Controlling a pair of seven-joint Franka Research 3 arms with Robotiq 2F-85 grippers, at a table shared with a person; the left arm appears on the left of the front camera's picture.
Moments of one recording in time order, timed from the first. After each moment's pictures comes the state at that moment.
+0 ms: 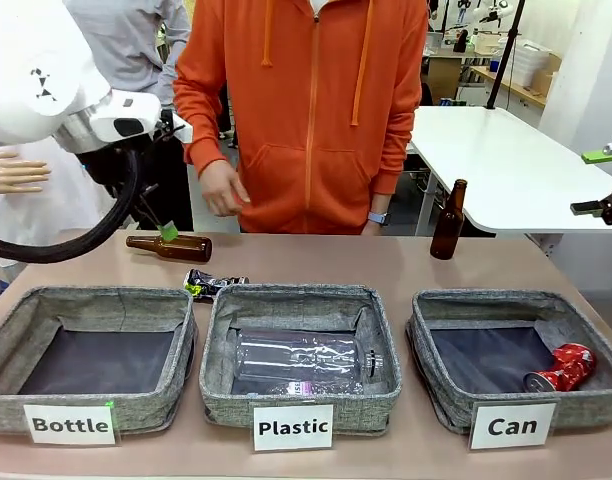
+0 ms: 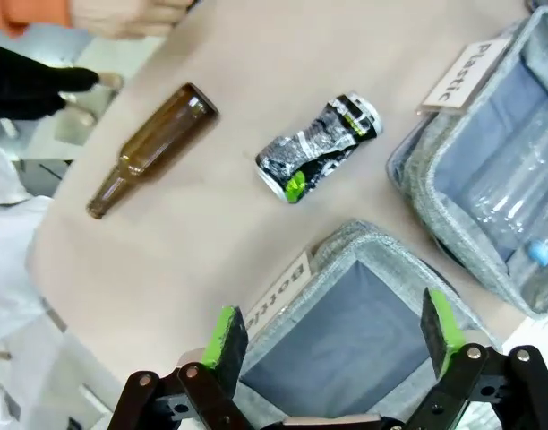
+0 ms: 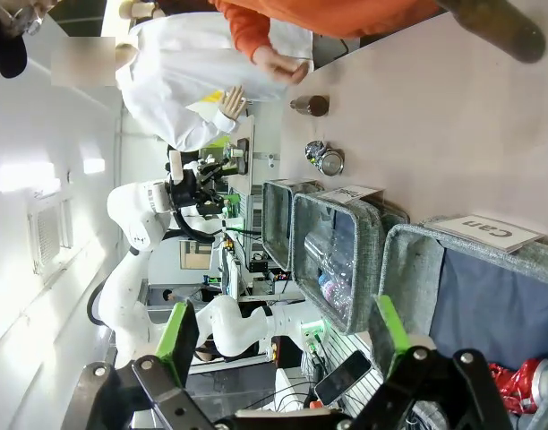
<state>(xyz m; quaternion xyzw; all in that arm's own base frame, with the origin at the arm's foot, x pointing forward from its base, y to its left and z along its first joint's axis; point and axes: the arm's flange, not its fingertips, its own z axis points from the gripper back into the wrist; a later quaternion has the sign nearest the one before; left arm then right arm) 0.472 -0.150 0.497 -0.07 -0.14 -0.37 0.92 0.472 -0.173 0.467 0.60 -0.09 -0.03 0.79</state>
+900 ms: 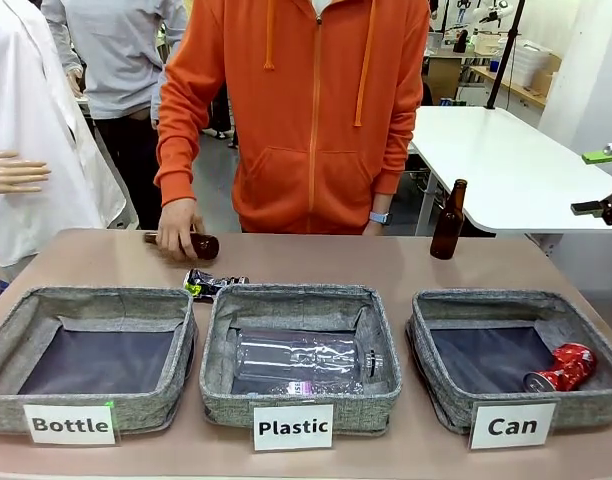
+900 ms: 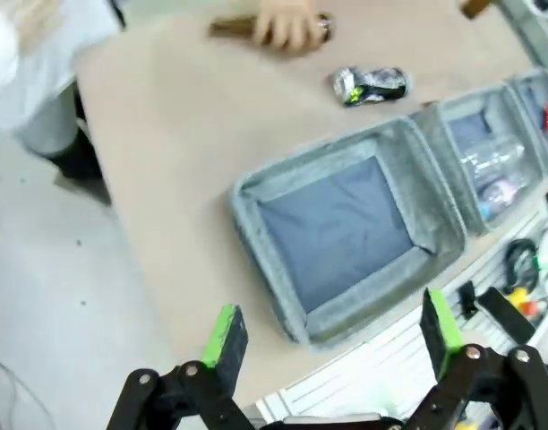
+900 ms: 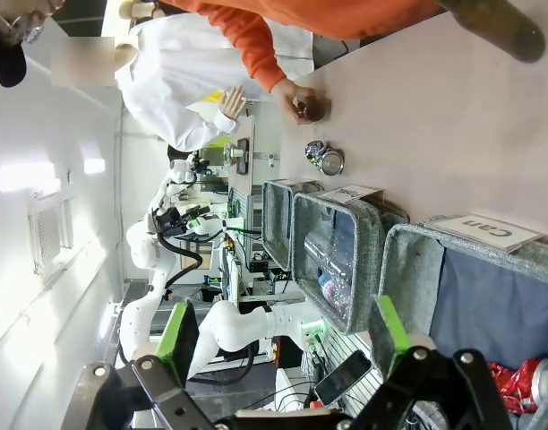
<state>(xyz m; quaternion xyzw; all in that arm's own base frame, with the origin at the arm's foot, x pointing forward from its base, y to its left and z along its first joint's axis) 0.308 0.165 0.533 -0.25 -0.24 -0.12 0.93 0.472 -0.173 0.467 0.60 -0.09 -0.03 0.79</state>
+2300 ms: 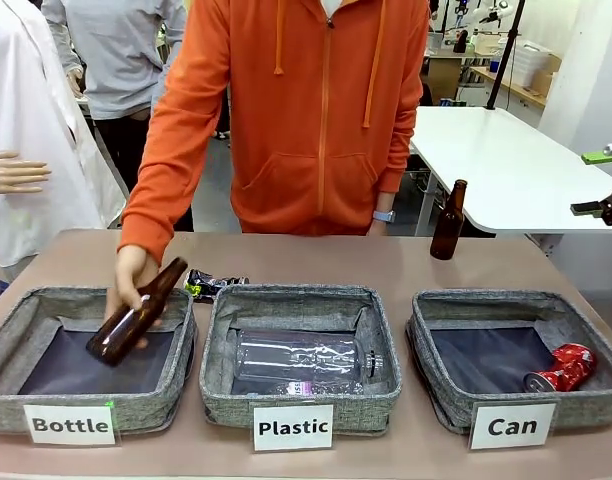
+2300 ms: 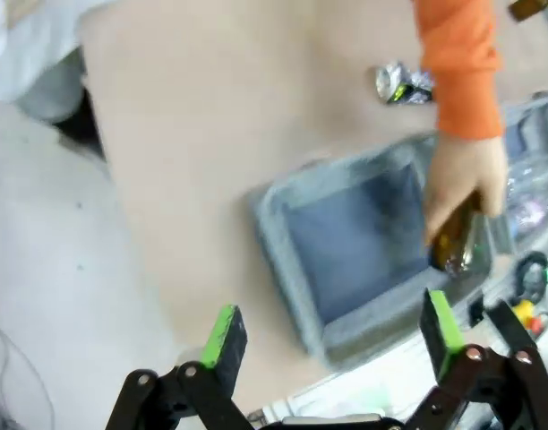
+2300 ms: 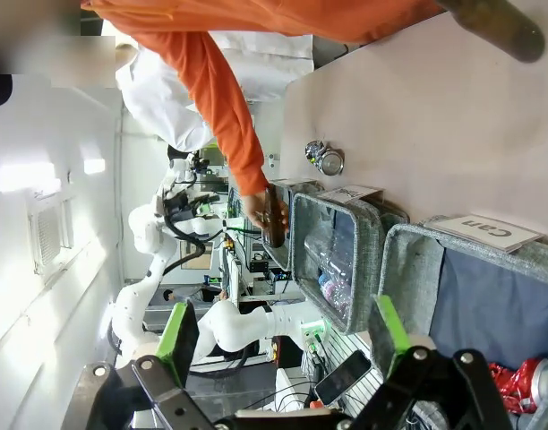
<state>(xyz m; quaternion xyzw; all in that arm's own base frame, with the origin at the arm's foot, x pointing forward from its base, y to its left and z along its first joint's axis) 0.353 0.167 0.516 -0.23 -0.18 -0.10 0.95 0.473 -0.173 0.466 0.60 -0.09 -0.03 0.79</state>
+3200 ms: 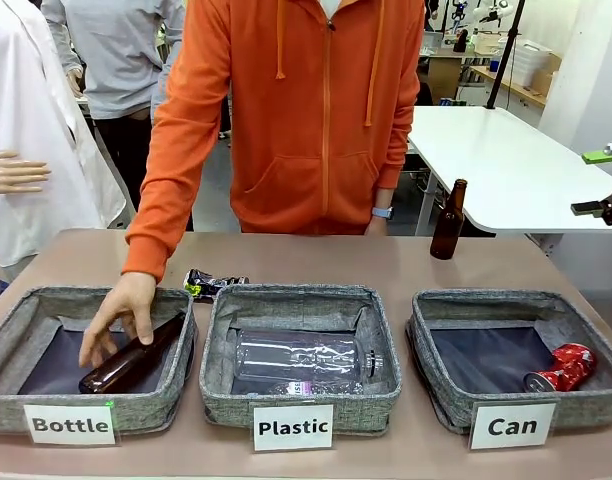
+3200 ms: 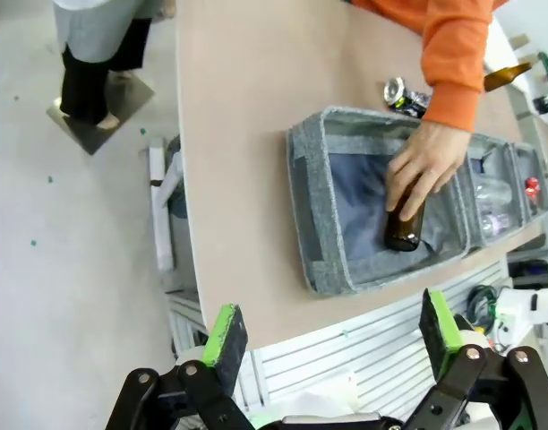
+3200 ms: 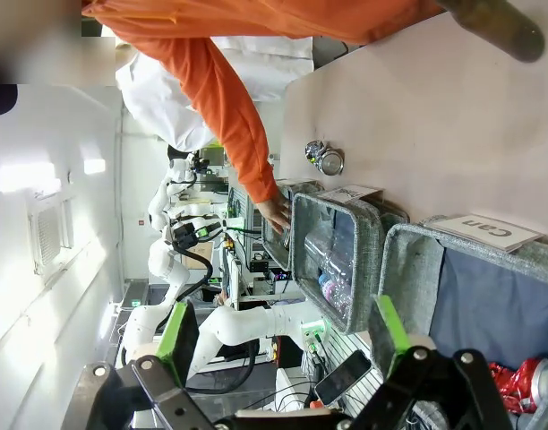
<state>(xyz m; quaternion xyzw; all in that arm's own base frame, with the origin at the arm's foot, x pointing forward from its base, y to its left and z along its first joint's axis) 0.231 0.270 0.481 -0.32 -0.25 0.01 0.91 0.473 -0.174 0.466 0.60 -0.09 -0.03 0.79</state>
